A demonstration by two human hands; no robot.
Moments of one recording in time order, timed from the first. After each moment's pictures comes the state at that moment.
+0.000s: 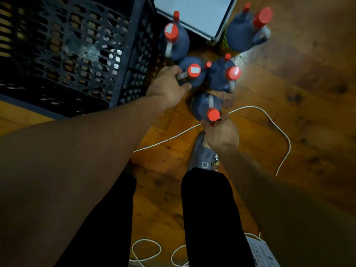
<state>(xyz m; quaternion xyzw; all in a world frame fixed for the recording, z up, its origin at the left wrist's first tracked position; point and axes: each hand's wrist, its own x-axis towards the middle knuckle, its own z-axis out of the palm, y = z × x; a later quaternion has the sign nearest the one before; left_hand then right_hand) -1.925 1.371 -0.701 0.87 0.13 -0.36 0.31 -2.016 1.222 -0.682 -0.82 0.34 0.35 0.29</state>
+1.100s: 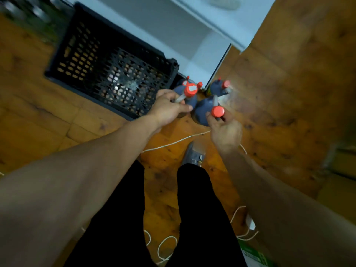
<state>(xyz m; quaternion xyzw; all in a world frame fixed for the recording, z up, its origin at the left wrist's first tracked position) -1.958 1.434 -0.400 0.73 0.25 -0.30 0.57 -1.991 1.268 -0.398 -0.88 0.27 0.15 0.35</state>
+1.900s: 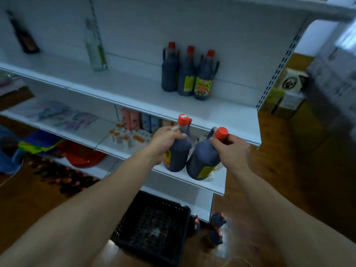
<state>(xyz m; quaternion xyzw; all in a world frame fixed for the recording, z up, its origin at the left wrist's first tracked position) -1.869 1.603 0.065 0.70 0.05 -0.11 0.70 -1.897 1.416 0.051 -0.87 0.14 -0.19 0.44</state>
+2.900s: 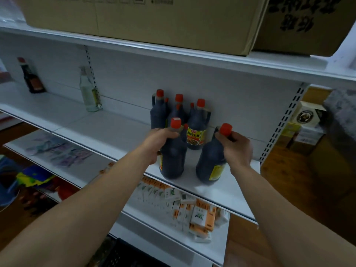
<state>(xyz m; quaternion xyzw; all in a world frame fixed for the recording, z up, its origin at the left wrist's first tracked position) -1.694 1.541 0.155 0.68 0.11 -0.04 0.72 -1.685 1.337 0.132 -0.83 0.13 -0.21 0.49</state>
